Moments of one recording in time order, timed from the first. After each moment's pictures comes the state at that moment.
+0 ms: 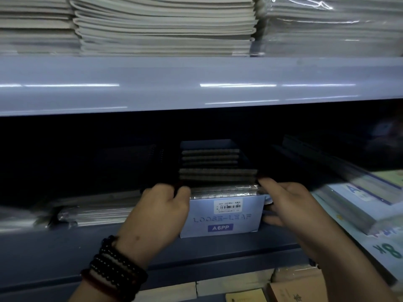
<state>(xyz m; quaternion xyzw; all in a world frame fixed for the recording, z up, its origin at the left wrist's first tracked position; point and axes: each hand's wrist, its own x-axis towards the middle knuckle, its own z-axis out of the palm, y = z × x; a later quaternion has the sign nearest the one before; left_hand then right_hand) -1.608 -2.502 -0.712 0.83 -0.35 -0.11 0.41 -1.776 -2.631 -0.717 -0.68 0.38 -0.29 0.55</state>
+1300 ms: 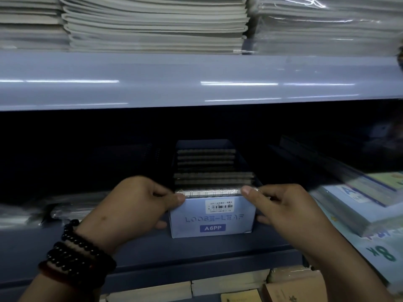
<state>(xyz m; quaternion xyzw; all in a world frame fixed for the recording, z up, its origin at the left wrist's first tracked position) -1.592 -2.490 -0.696 0.80 -0.38 -0.23 0.40 -1.791 -2.644 -0.733 -0.79 0.33 -0.30 0.42</state>
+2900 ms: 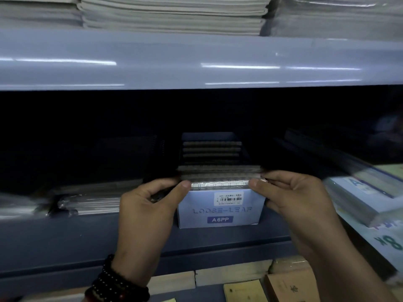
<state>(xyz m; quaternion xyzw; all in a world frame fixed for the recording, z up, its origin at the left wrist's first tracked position) -1.617 -2.489 -0.743 0.64 -0.26 -0.13 0.72 -1.776 -2.629 -0.736 -0.64 0.36 -0.41 0.55</state>
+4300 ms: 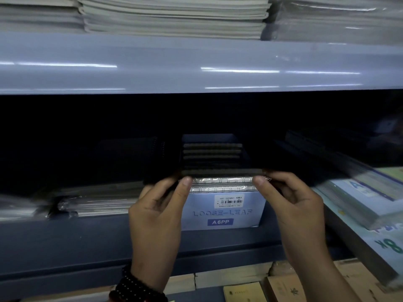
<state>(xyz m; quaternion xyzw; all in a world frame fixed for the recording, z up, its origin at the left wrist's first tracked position) -1.630 -2.501 -0.755 0.57 -0.27 -0.06 0.78 -1.771 -2.619 -0.751 -0.61 0.28 -0.54 0.51</state>
